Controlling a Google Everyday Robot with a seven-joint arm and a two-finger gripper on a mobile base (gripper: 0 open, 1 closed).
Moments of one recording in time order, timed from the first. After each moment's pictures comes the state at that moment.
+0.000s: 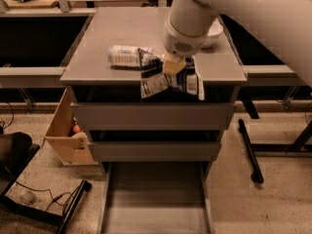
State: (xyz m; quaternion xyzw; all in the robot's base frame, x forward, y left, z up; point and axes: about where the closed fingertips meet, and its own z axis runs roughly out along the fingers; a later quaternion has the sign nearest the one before) arm 0.574 -0.042 0.928 -0.65 0.73 -0.06 0.21
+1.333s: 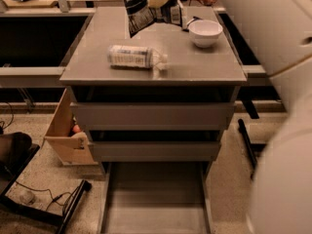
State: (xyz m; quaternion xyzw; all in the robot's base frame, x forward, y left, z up) arm 0.724 -0.008 1.040 -0.68 0.63 -0.18 0.32
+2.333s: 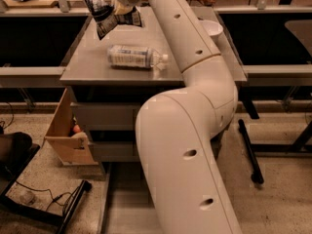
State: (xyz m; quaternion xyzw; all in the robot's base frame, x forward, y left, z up) arm 0.854 0.112 0.975 -0.77 0.50 -0.14 0.39
